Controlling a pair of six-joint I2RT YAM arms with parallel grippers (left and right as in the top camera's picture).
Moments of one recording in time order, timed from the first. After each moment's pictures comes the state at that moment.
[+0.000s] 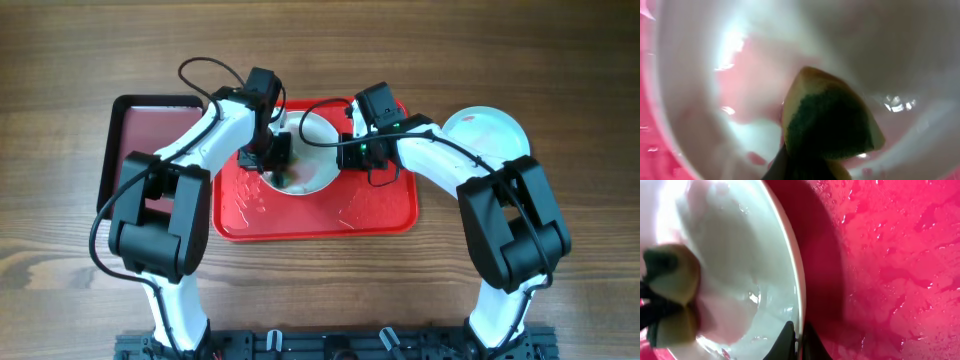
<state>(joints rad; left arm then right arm) -0.31 2.03 1.38 -0.86 0.15 -0.27 0.43 1.98 1.20 -0.41 -0.35 0.42</state>
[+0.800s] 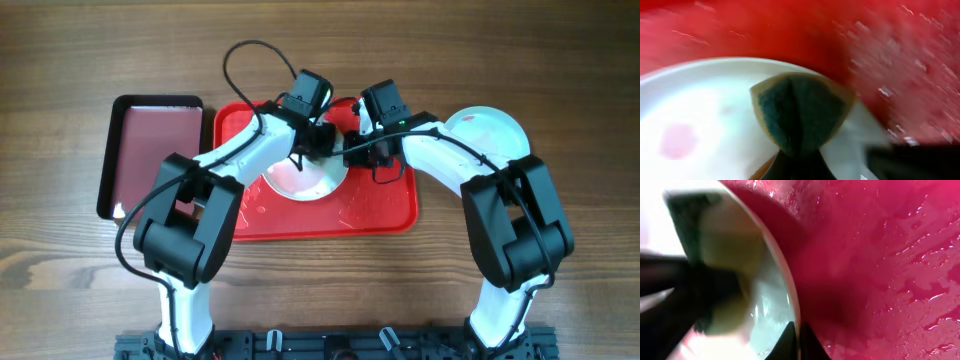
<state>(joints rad) -0.49 2.05 1.36 -0.50 0.15 -0.26 0.41 1.98 1.20 -0.42 -0.33 0.42</state>
